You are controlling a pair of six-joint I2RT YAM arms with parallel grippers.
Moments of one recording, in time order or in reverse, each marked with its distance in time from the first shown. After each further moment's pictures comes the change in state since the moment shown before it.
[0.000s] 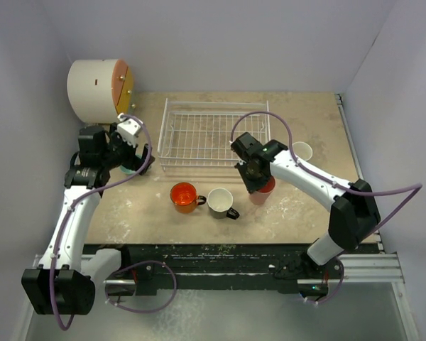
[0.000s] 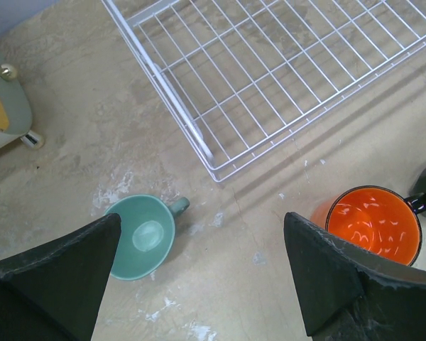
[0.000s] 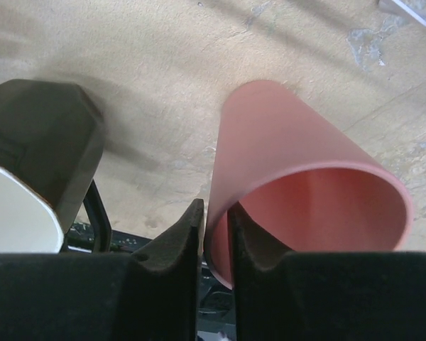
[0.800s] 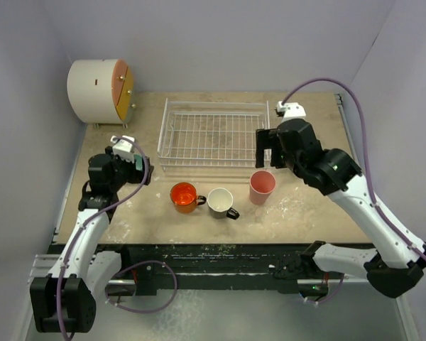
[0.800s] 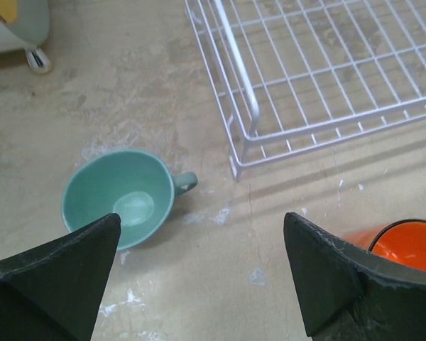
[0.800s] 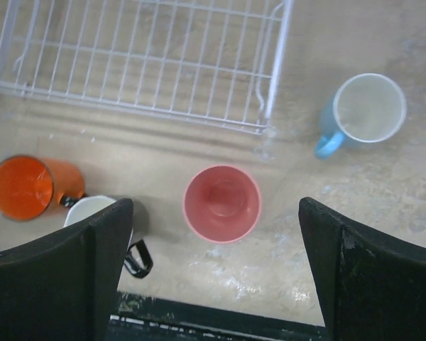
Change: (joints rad) left arm 0.001 -0.158 -0.410 0.418 -0.185 -0.267; right arm 0.001 -0.396 0.187 0.012 0.242 0.096
